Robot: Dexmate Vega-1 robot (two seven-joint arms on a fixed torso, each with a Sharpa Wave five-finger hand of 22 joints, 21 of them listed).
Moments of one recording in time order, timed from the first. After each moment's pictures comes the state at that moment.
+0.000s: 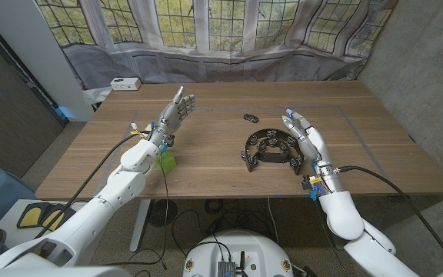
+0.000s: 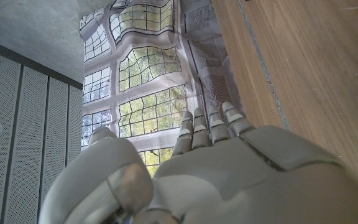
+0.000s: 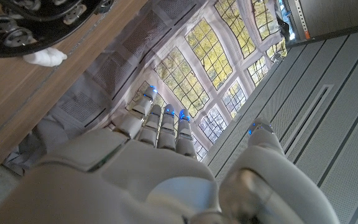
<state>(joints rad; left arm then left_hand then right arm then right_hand) 0.90 0.55 0.36 -1.41 -0.69 -0.37 -0.16 0.36 0.12 -0.06 0.03 0.20 0.20 0.12 0.21 0.17 0.19 0.11 0.26 0.19 0.15 0.13 0.21 0.18 0.08 0.13 0.21 0.18 -1.47 -0.53 -0.22 -1.94 -0.20 0.44 -0.46 0.26 0.06 0.27 -0.14 0.18 0.24 0.06 0.21 0.19 0.22 0.11 0.22 0.19 0.14 0.07 0.24 0.22 0.34 0.01 0.21 0.17</state>
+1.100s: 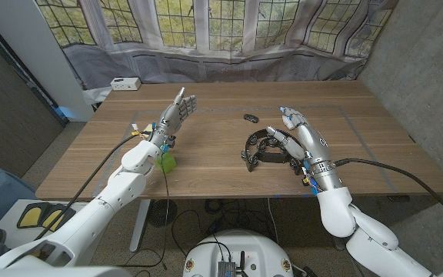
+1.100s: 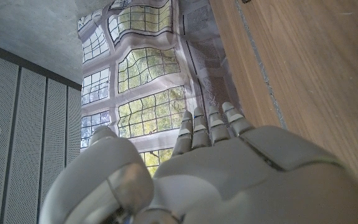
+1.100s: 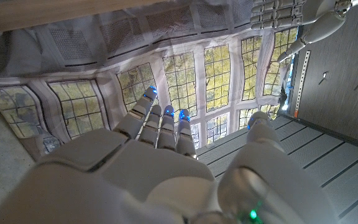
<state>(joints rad) 0.90 0.55 0.37 -1.42 -0.68 -0.36 -0.14 0.37 0.13 -0.06 0.02 0.20 0.21 0.12 0.20 0.17 0.19 0.11 0.25 0.19 0.15 0.13 0.20 0.18 0.08 0.13 0.21 0.18 -1.45 -0.64 -0.29 -2.07 -0.61 0.07 -0.60 0.30 0.07 0.28 -0.16 0.18 0.24 0.06 0.20 0.19 0.21 0.10 0.21 0.19 0.13 0.07 0.22 0.21 0.33 0.02 0.20 0.17</state>
